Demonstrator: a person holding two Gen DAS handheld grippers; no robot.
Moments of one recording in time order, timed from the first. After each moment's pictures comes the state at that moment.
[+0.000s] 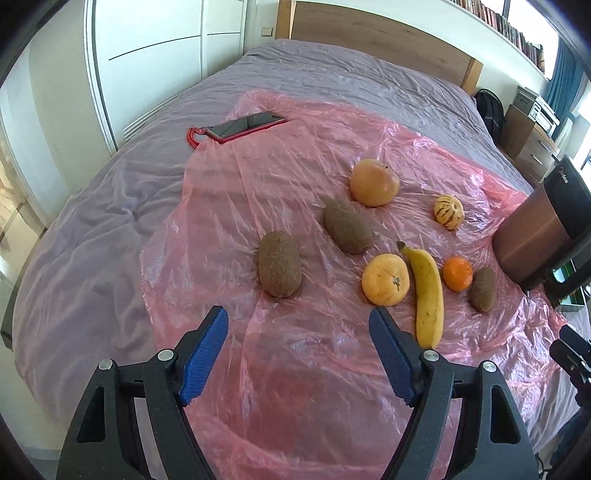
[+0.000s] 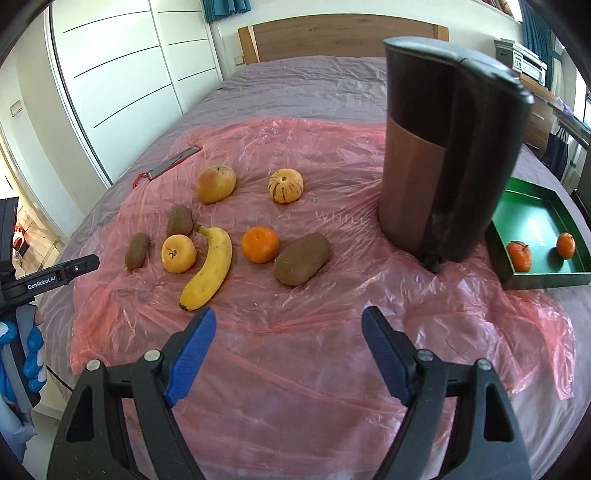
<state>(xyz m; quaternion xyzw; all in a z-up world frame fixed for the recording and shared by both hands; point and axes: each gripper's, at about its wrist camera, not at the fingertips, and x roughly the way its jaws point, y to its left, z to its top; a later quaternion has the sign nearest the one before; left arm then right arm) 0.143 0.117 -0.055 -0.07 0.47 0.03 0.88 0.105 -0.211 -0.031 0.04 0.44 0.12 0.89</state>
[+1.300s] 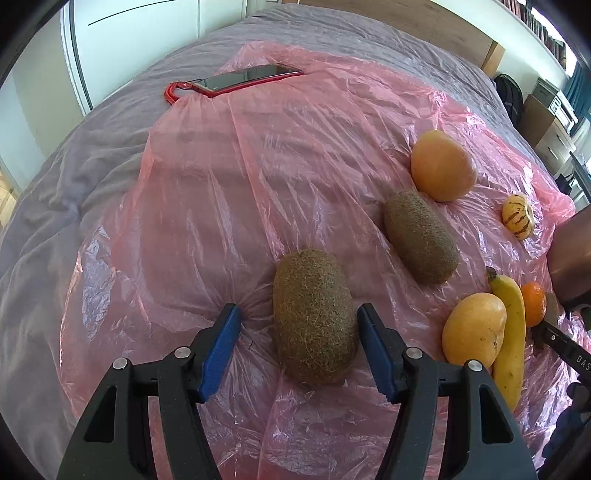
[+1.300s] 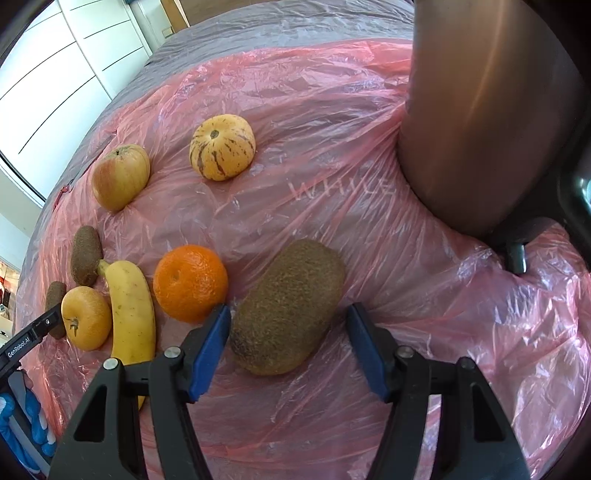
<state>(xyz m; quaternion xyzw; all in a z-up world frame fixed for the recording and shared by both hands) 0.226 0.150 -0.132 -0.08 0.52 0.02 0.85 0.226 -0.183 -0.130 0.10 0.53 0.03 0.84</state>
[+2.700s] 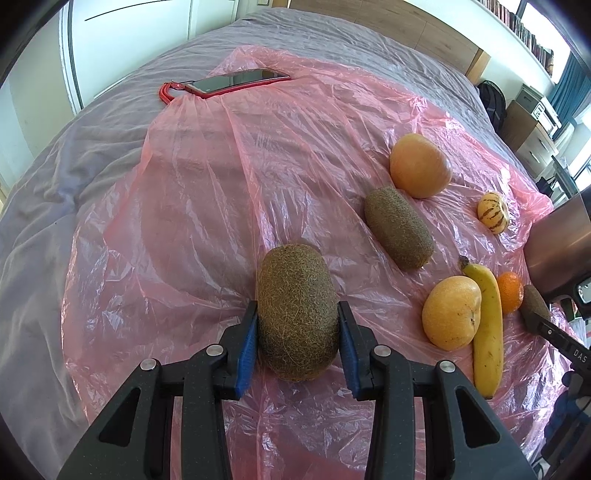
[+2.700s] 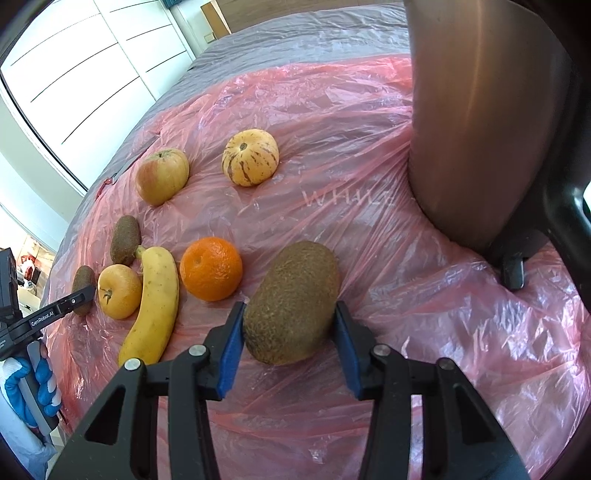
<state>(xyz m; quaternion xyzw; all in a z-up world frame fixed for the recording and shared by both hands) 0.207 0.156 -0.124 -0.10 0.50 -0.01 0.86 0.205 -0.210 -0.117 0.11 0.50 0.13 0.85</state>
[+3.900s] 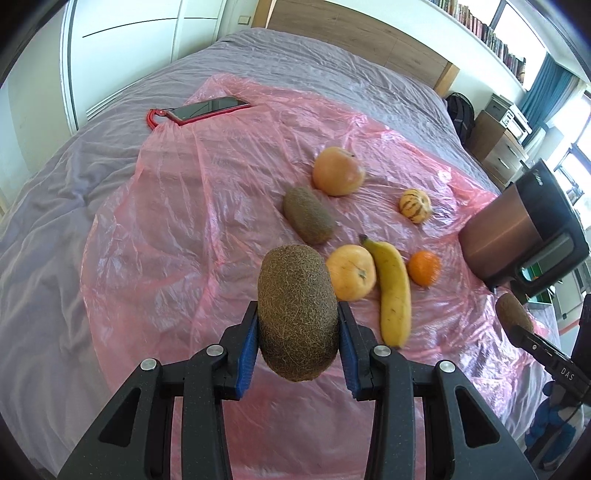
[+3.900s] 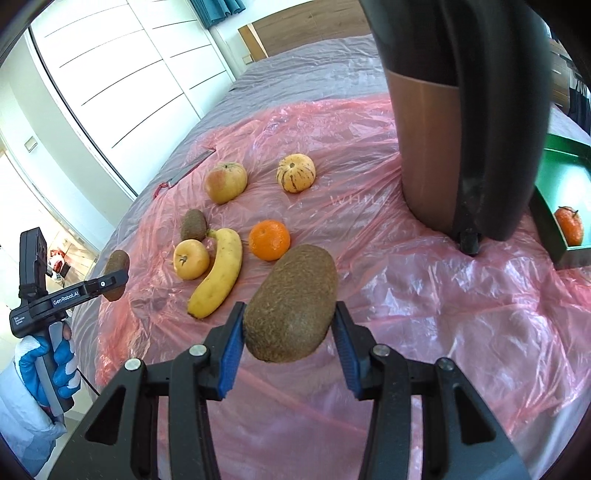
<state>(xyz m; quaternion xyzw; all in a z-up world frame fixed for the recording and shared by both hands) 0.138 0.110 -0.062 -0.12 0.47 -0.05 0.87 0.121 -0.241 -0.060 0.12 0.45 0.19 0.86</state>
